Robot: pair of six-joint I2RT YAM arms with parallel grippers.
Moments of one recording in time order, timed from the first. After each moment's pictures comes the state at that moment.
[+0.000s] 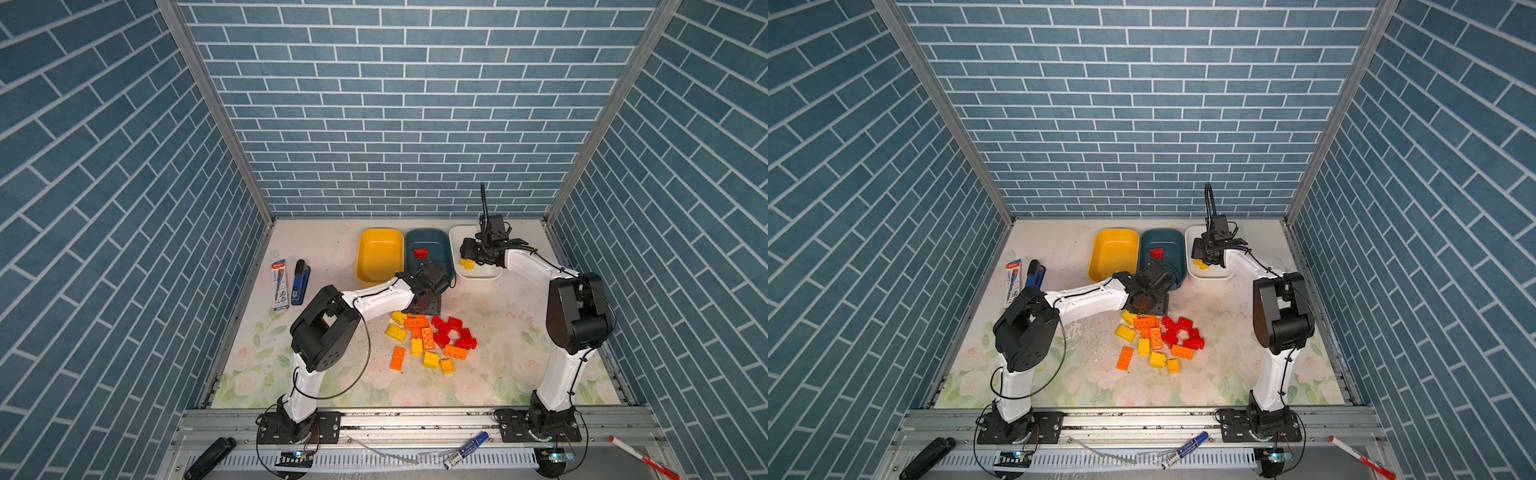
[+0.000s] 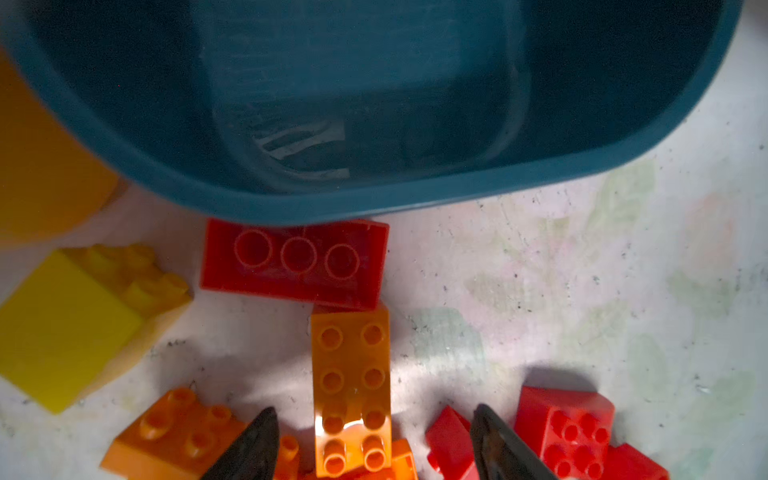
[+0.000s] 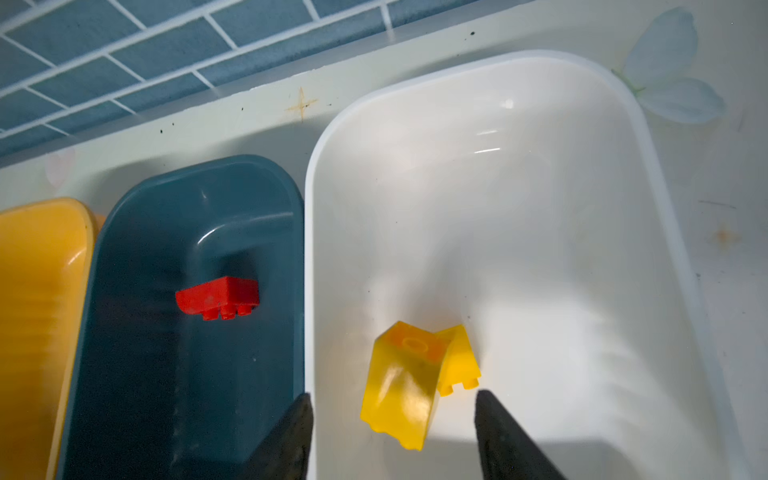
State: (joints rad) left arm -0.86 2.01 1.47 -0.62 -0.11 -0.69; right arm 0.30 1.91 1.42 -0.35 -0.04 0.37
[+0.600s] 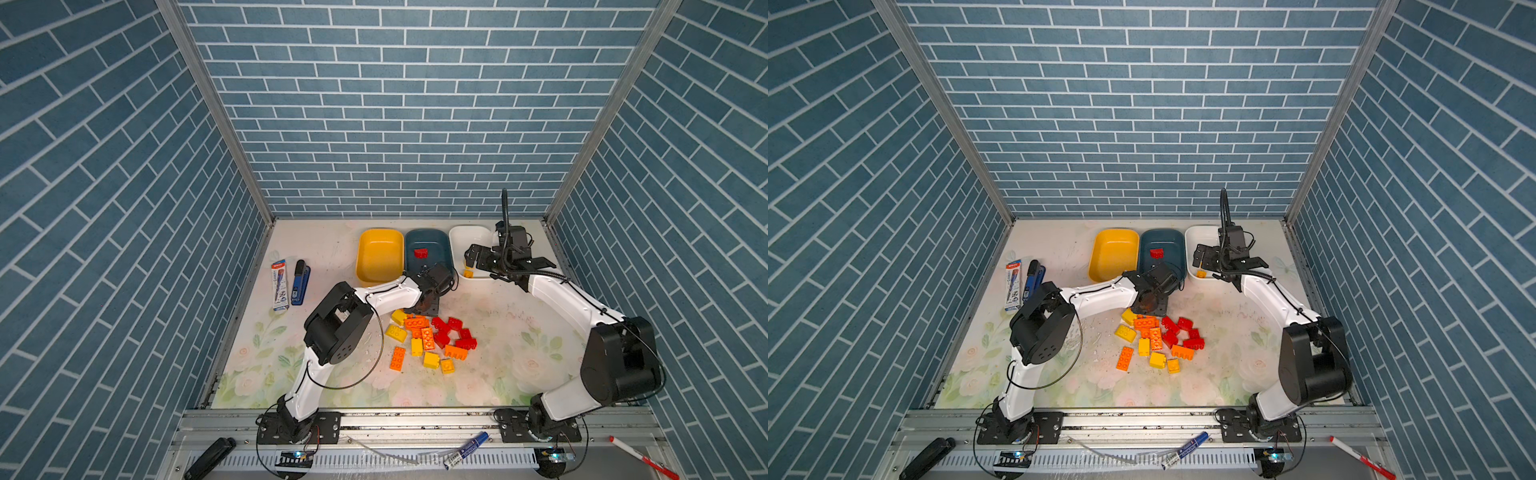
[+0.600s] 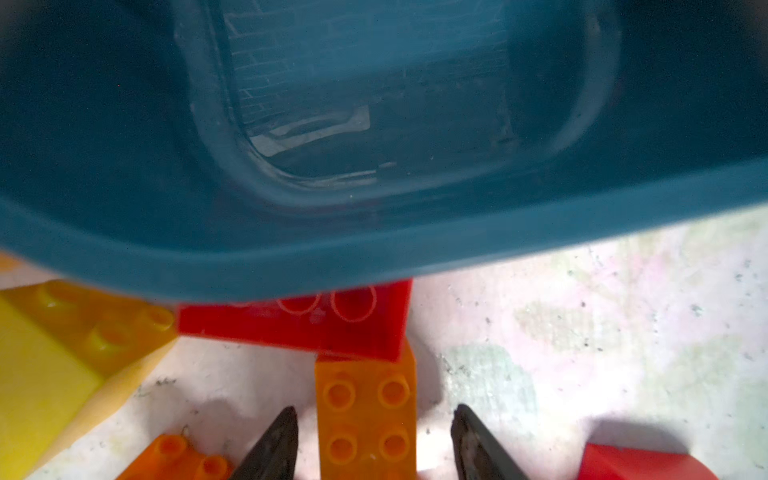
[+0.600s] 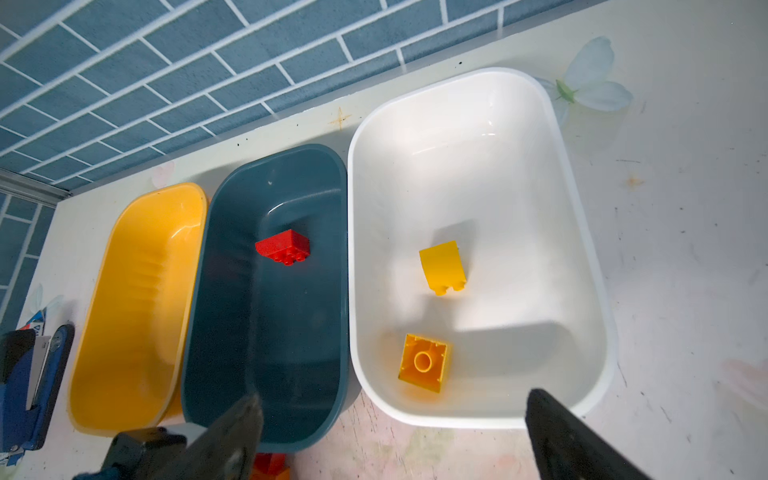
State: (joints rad) left arm -0.86 2.11 1.55 -0.69 -0.16 -0.67; right arm 0.30 1.51 1.10 -0.33 -0.06 0.43
